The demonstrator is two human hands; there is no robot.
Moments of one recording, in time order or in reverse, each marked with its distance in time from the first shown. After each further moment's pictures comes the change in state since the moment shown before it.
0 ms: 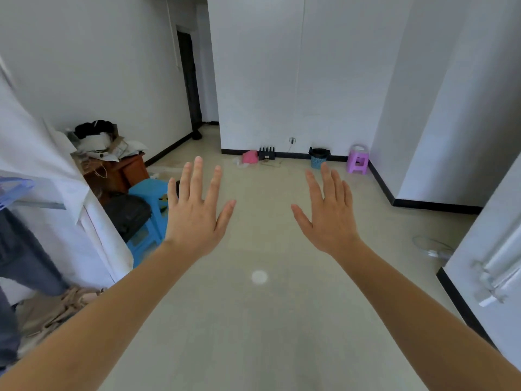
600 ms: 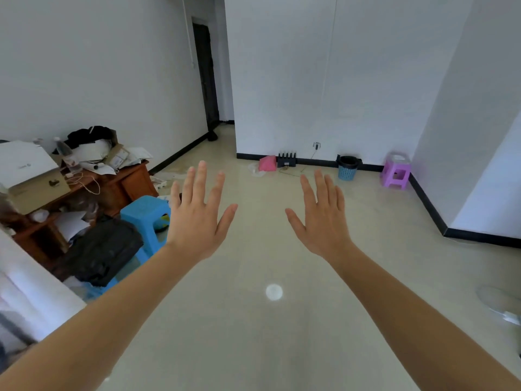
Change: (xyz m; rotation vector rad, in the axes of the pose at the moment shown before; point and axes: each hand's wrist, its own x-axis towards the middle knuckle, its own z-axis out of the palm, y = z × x) left_hand 0.343 -0.081 0.289 0.085 -0.044 -0.040; right_hand 0.354 0.085 0.311 0.125 -0.062 -0.062
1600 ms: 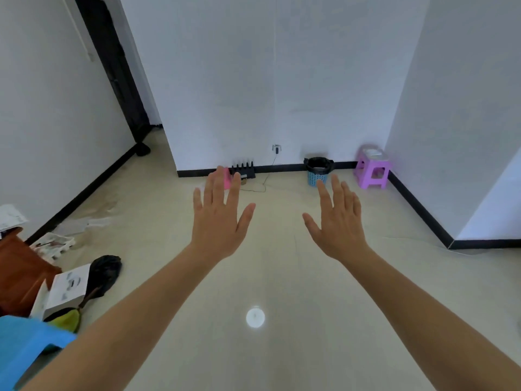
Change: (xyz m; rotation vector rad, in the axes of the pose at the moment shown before) left_hand 0.641 0.020 0.538 -0.234 -0.080 0.211; right_hand 0.519 0.342 0.422 -0.074 -0.062 0.324
